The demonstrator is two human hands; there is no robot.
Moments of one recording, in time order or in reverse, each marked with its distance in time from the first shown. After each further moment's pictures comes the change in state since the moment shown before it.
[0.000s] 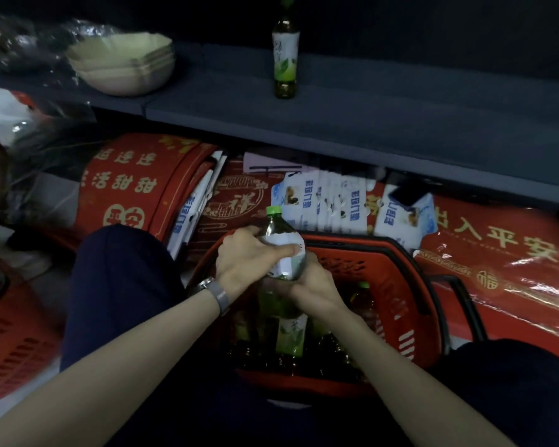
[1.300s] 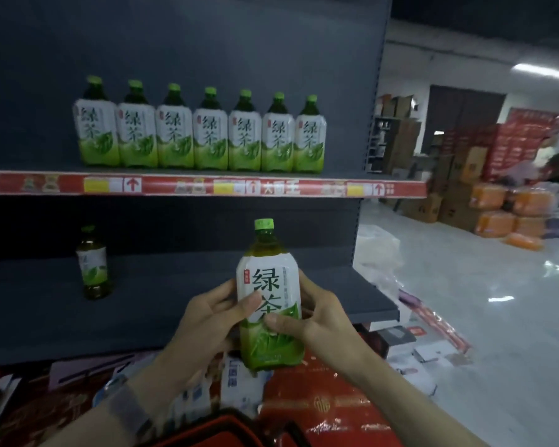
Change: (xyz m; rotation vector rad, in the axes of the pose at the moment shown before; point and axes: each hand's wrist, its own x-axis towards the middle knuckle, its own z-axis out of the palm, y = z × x) left_hand -0.100 0.285 -0.023 -0.866 -0.723 0.583; right_hand -0.159 -0.108 -0.297 0.243 0.447 -0.498
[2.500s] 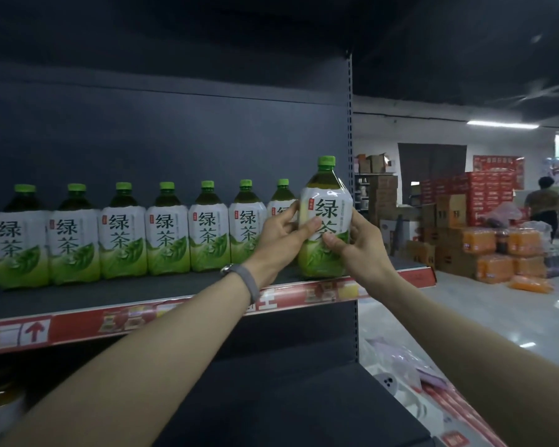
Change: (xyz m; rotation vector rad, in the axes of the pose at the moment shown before) left_hand 0.320 0.156 0.129 0.134 -0.188 0.457; right_hand 0.239 -0.084 -0.197 -0.218 0.501 -0.370
